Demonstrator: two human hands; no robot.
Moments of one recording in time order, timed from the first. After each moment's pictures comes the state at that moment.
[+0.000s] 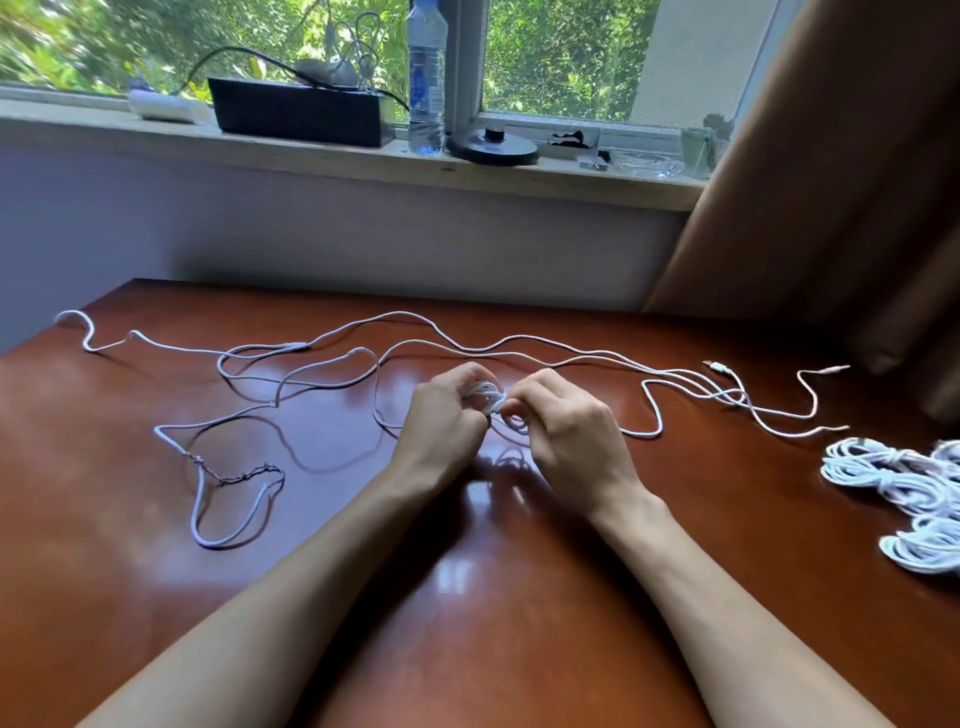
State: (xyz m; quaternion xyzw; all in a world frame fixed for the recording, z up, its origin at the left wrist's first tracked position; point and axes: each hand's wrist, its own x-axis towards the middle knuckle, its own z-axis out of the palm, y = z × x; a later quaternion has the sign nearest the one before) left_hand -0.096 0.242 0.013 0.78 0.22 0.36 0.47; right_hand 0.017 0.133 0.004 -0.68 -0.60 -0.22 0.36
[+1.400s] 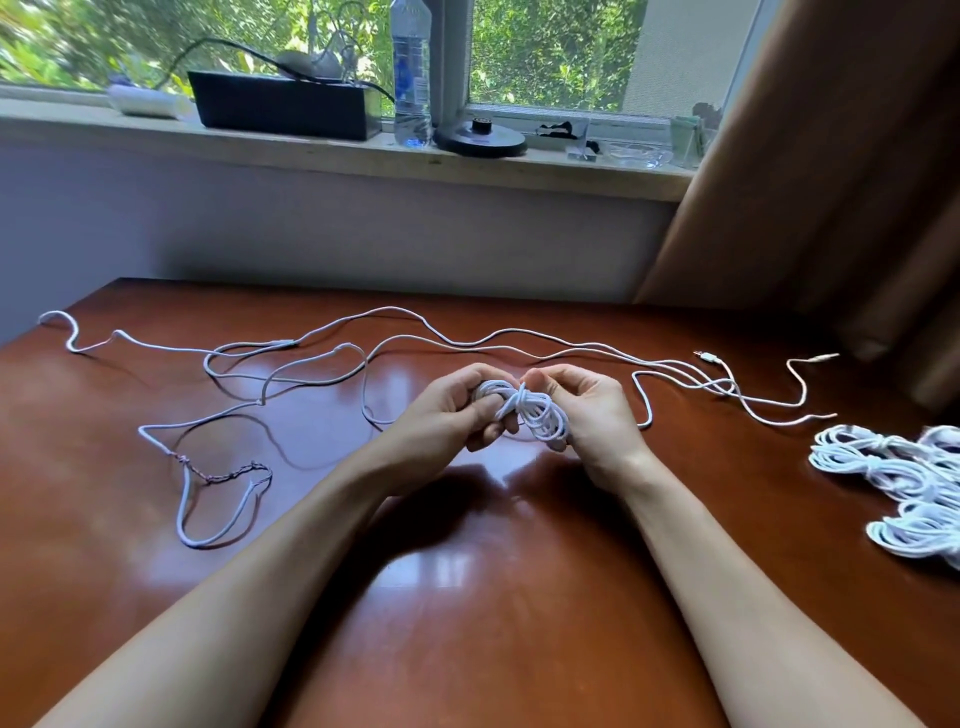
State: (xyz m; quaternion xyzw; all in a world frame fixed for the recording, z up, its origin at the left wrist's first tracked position) left_hand -0.096 0.249 0.004 0.70 0.01 0.22 0.68; right_hand 0.033 0.130 0.014 -0.61 -0.33 0.24 0.68
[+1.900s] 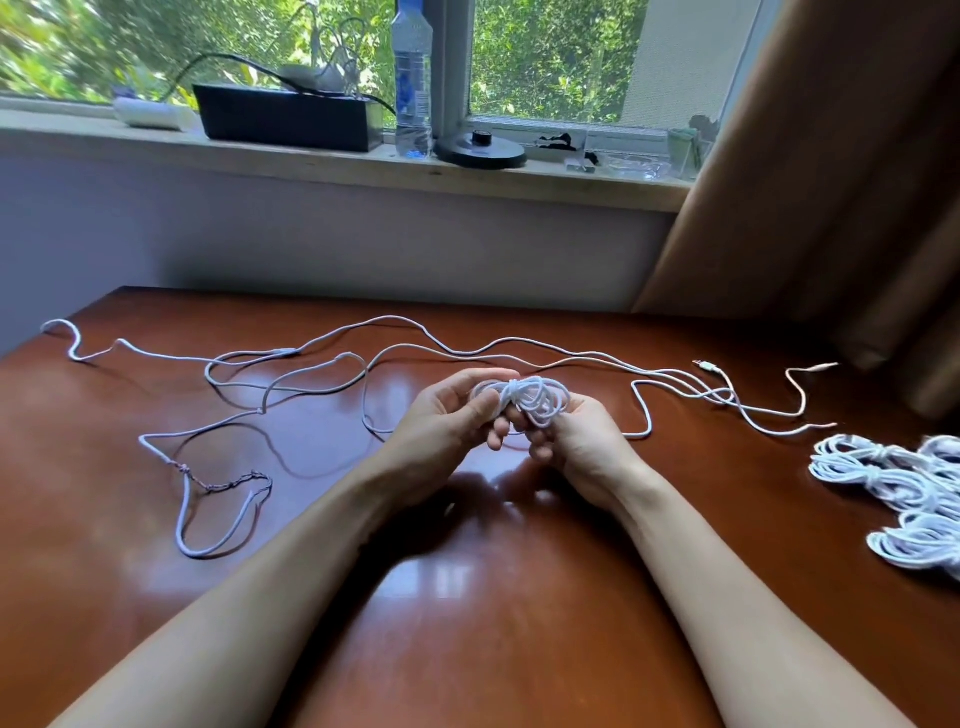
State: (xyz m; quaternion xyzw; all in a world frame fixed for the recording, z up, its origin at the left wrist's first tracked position) left_hand -0.090 0.245 0.001 0.59 0.03 0.26 0.76; right_hand 0.025 0.130 0.014 -0.57 -0.31 0.35 0.68
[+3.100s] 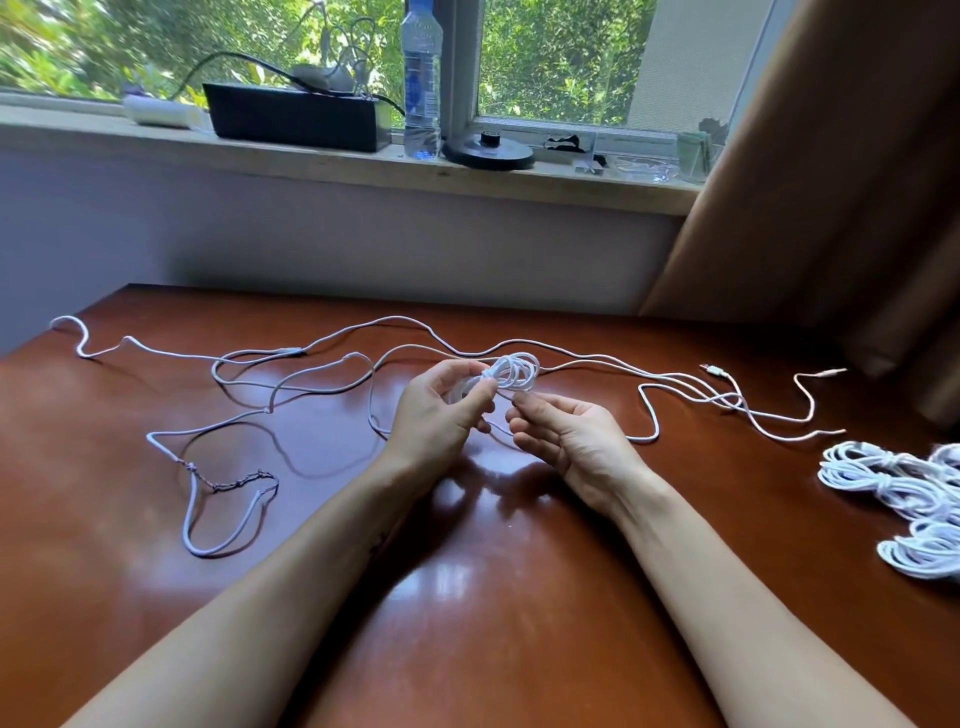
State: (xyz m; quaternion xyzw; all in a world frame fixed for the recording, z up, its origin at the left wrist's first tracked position) left_hand -0.088 0.252 0.006 0.66 0.19 0.39 0.61; right_hand 0.016 0.132 0.022 -0.53 -0.20 0.41 0.72
